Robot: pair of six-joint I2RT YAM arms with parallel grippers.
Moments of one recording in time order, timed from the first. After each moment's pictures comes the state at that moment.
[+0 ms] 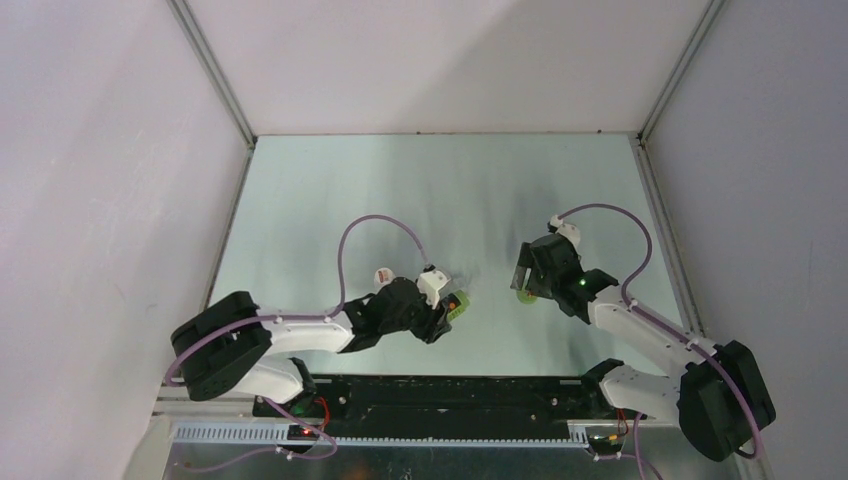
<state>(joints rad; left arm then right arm) -1.01 1.37 0.43 0.33 0.05 -0.25 0.53 1.10 0.61 -0.38 0.29 0.65</state>
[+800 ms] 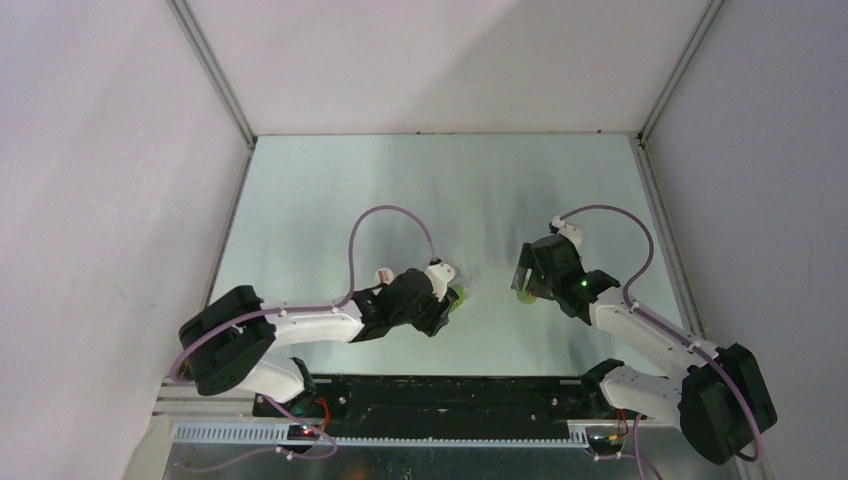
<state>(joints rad) -1.01 1.41 0.58 0.11 -0.05 -0.23 0.53 1.09 0.60 -0.39 0.28 0.66</state>
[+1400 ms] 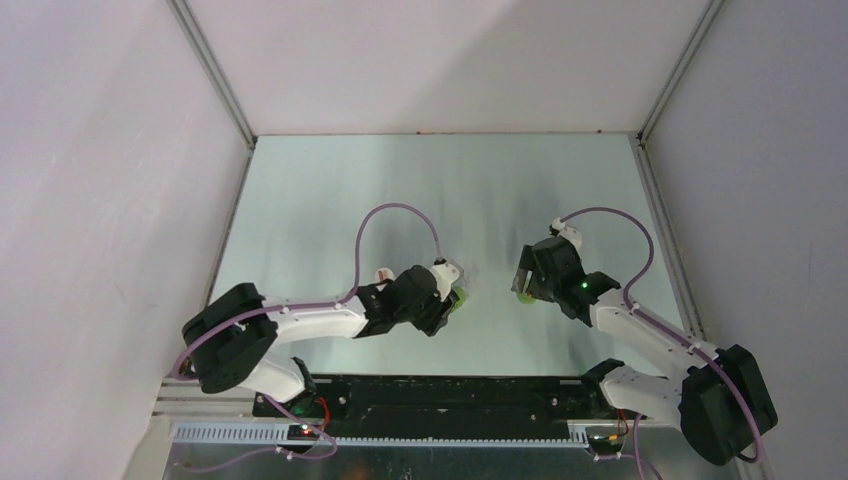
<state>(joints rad) -1.01 1.44 0.63 0.01 -0.04 -0.19 0.53 1.08 0.59 -0.38 0.26 0.67</state>
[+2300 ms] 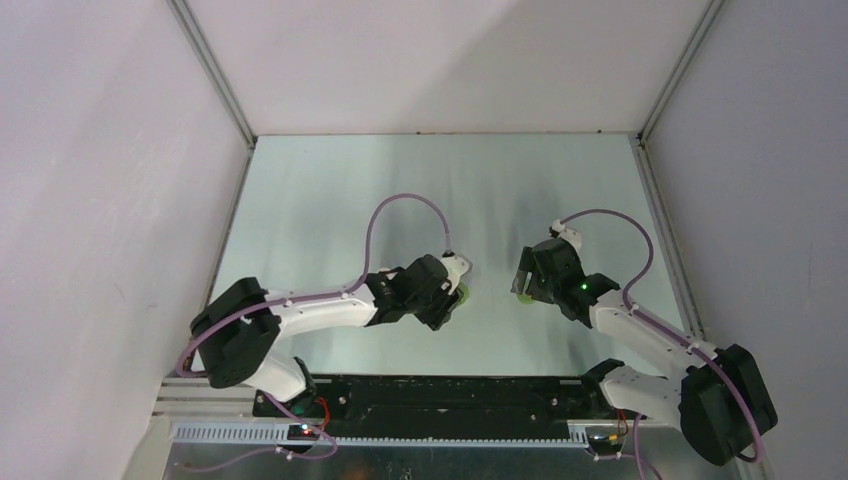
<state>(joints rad) -1.01 1.48 0.79 -0.18 -0.04 -0.18 0.53 1.08 0.57 -0.37 0.26 0.68</state>
